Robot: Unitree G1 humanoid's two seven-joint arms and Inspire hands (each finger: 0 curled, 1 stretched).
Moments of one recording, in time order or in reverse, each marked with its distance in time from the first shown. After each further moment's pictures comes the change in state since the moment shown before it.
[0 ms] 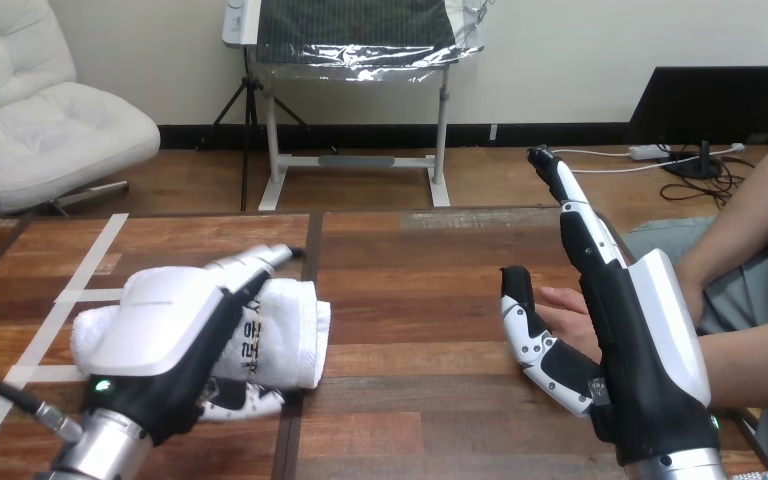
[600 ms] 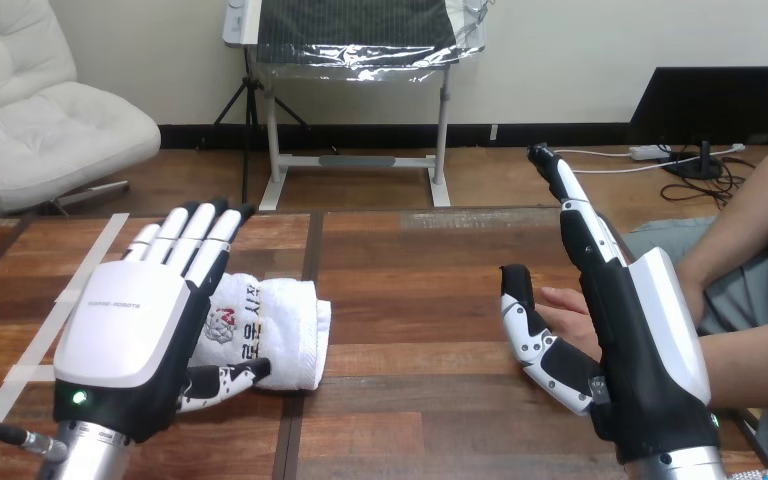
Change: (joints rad) left arm -0.006 -0.018 0.001 0.080 0.212 0.044 0.266; right arm -0.006 -0.001 0.000 0.000 0.002 0.000 0.000
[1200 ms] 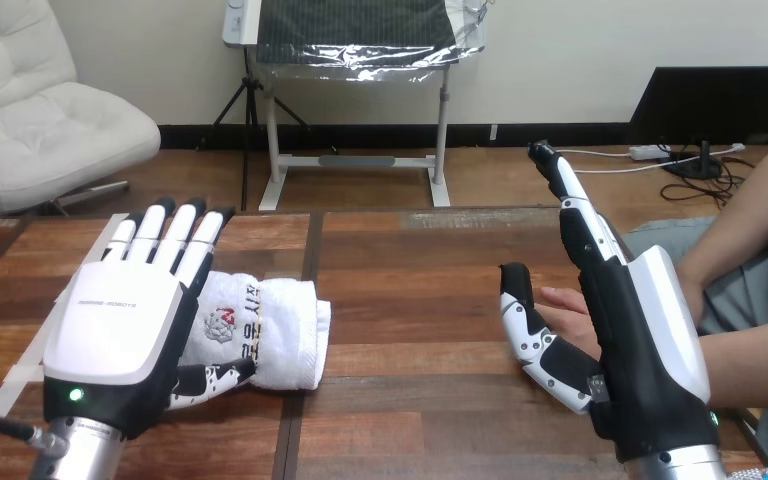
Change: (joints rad) left arm -0.011 -0.001 0.000 0.000 0.091 0.115 -0.062; right arm -0.004 0.000 0.001 0.000 -0.005 0.000 0.000
